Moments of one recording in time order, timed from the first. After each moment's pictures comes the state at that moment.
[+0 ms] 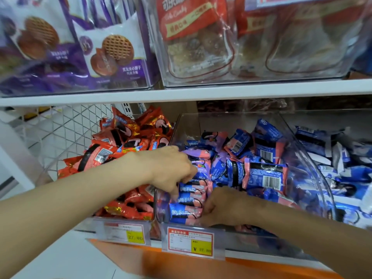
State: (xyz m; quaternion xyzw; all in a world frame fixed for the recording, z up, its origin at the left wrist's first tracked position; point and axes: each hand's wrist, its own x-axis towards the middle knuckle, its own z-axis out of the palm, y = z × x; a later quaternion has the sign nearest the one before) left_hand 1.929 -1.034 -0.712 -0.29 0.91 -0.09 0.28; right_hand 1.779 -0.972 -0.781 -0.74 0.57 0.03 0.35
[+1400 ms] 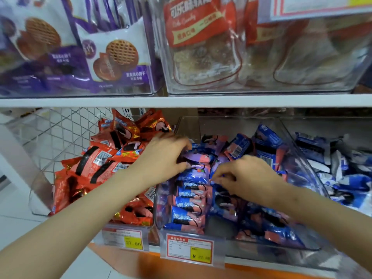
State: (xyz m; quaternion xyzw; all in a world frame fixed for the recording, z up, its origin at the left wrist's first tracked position) left_hand 1.941 -1.047 -0.728 -0.43 0.89 -0.08 -0.10; right_hand 1.741 -0.984 -0.743 -0.82 0.56 -0.11 0.04
